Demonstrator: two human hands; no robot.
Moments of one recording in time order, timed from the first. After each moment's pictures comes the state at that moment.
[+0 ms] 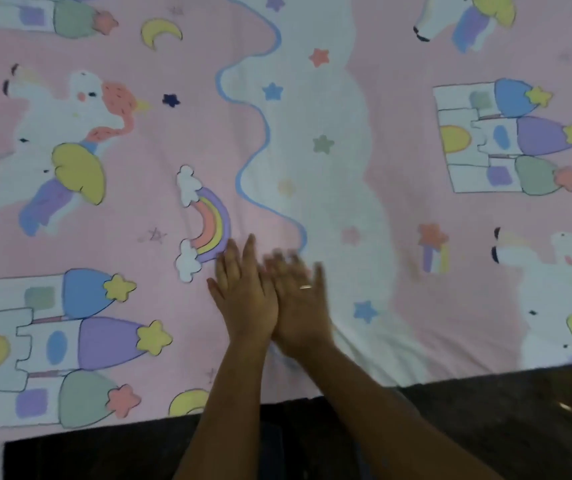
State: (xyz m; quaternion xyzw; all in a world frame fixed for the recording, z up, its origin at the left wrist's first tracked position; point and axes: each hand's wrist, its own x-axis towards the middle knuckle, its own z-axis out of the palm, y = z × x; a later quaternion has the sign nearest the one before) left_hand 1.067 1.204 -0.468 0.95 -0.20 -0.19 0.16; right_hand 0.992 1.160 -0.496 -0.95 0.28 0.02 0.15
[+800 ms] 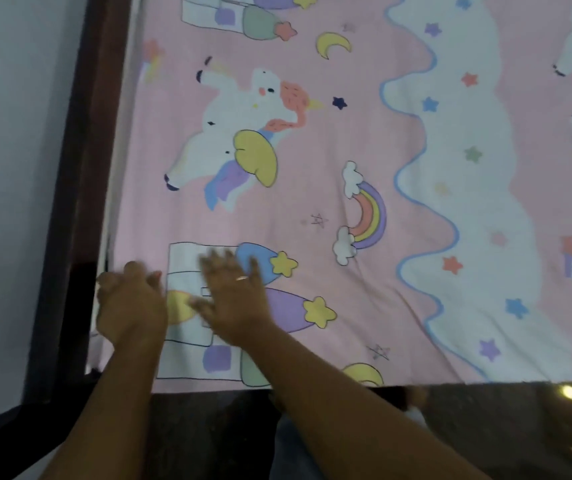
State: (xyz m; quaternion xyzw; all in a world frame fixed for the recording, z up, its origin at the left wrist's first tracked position) left_hand 1.312 1.508 -0.443 0.99 -0.04 -0.11 0.01; right_hand 1.218 1.397 -0.470 -0.95 0.14 0.11 0.25
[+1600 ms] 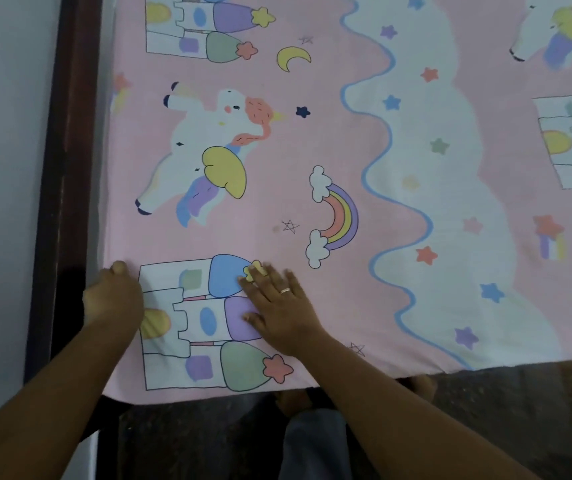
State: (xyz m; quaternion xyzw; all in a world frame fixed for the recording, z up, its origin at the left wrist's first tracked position) left_hand 1.337 1.485 -0.411 0.86 -0.29 -0.15 -0.40; right_hand 1.137 1.334 -0.480 -0.96 0.15 0.10 0.20
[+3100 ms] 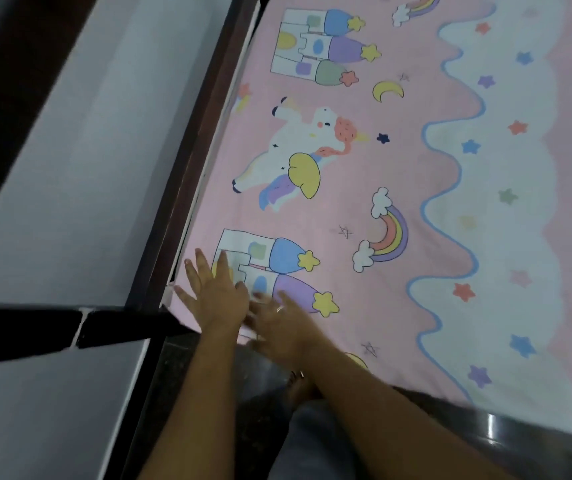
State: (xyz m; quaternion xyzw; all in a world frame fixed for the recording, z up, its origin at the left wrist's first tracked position) left_hand 1.213 1.468 -0.353 0.98 0.01 -0.18 0.00; right_hand 1.126 1.377 -0.411 -0.95 -0.13 0.18 0.23
